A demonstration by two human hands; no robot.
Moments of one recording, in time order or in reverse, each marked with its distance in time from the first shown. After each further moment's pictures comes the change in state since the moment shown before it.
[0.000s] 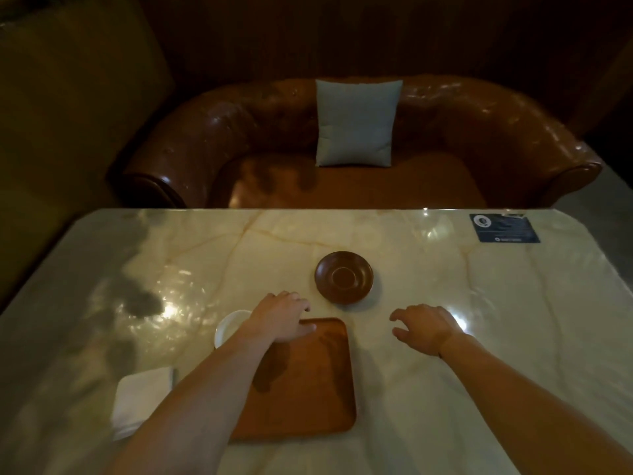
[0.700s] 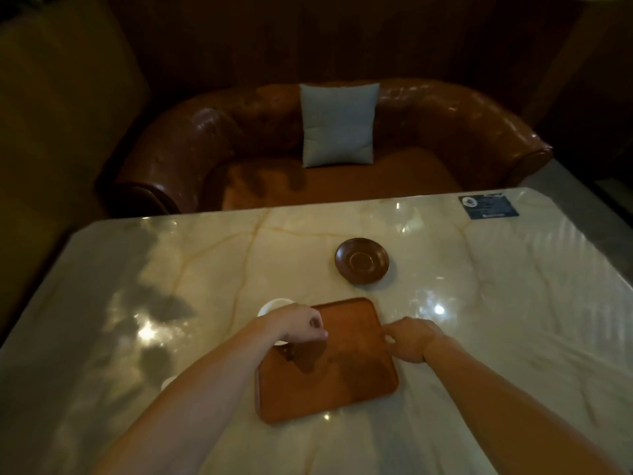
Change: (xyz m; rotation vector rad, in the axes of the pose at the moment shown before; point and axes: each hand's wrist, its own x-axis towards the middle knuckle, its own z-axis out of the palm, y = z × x) left_hand -0.062 -0.058 0.016 -0.294 -0.278 0.134; right_hand -0.049 -0.147 0.010 0.126 -0.186 0.102
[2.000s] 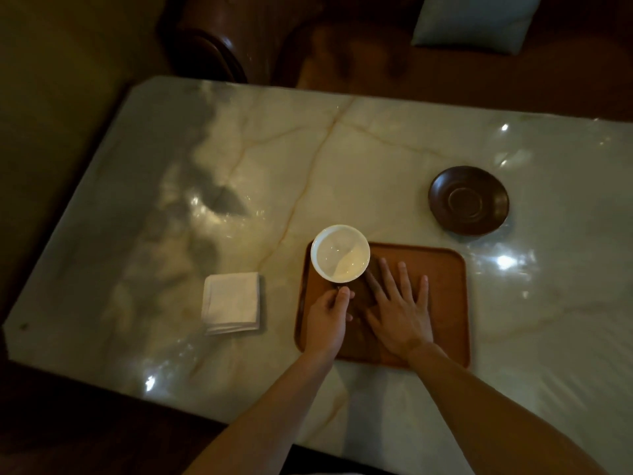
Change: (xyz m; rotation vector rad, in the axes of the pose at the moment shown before) left_hand 0.000 -0.016 0.153 -1.423 0.782 -0.523; right_hand 0.132 -0.083 0.134 -0.122 0.381 -0.209
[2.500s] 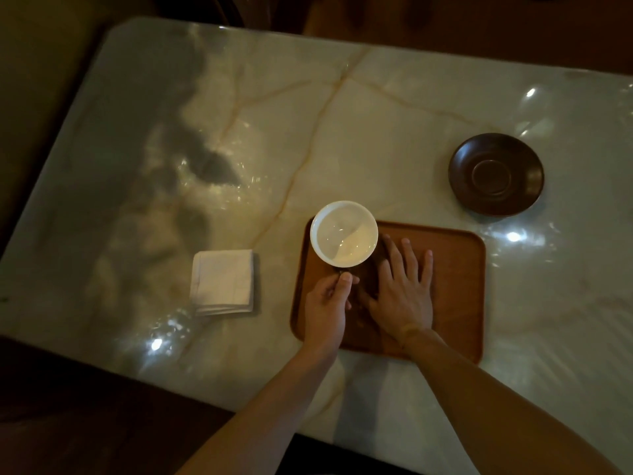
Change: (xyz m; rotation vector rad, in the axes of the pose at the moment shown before) left_hand -0.001 -0.006 0.007 -0.145 0.084 0.013; right_hand 0.019 -0.007 0.022 0.062 0.274 -0.005
